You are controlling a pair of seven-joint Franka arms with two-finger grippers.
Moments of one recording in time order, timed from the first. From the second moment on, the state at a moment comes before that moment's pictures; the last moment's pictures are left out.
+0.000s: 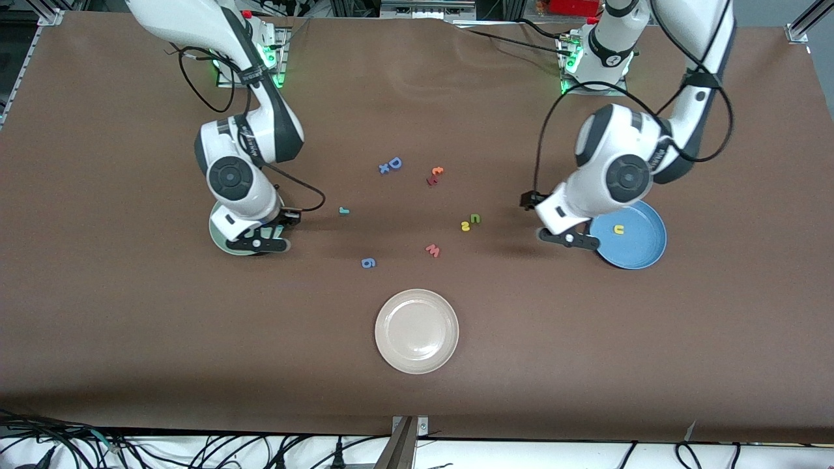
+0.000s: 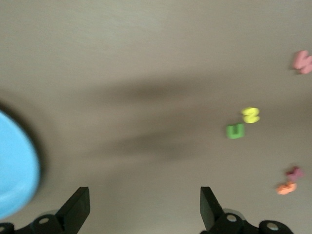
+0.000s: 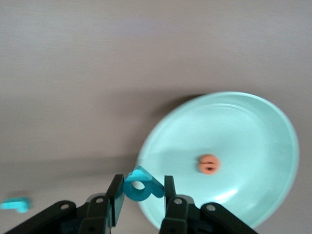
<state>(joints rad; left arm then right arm) -0.36 0.33 -0.03 -1.93 -0.18 2.06 -0.18 0.56 0.40 -0.24 -1.99 0.00 2.21 0.37</state>
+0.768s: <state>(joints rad) -0.48 0.49 -0.09 -1.96 -0.18 2.37 -0.37 0.56 0.37 -0.29 -2.19 0.00 2.18 0.33</state>
